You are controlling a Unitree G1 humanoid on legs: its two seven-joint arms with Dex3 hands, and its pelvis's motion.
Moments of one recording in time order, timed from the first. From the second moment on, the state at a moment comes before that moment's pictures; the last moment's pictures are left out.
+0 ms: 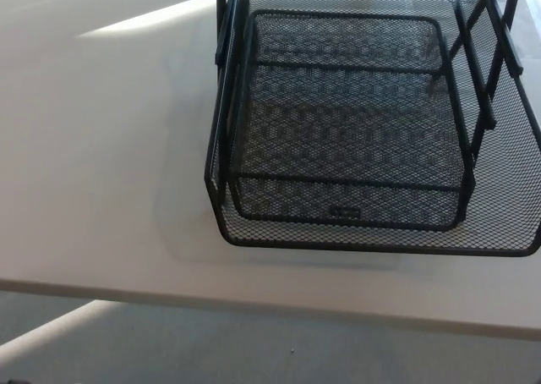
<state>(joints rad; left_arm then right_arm) -0.21 0.63 -0.24 1.11 0.28 -0.20 -0.32 -0.22 -0.53 0.41 1.01 -0.37 -0.03 0.33</state>
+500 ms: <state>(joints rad) -0.23 0.65 -0.27 1.16 0.29 -0.26 -0.37 -0.08 -0.59 0.44 0.67 -0.41 -0.03 0.38</state>
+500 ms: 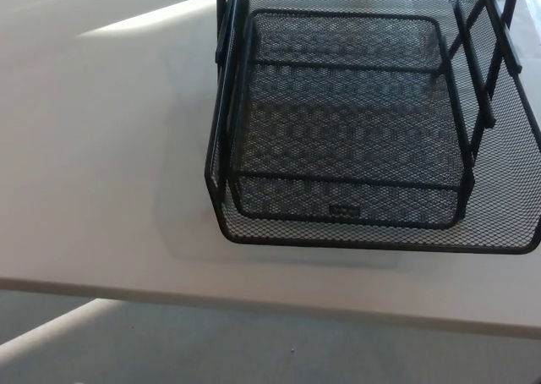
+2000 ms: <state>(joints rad) -0.25 0.64 -0.27 1.16 0.29 -0.26 -0.37 0.22 -0.90 0.27 -0.81 -0.16 0.08 0.68</state>
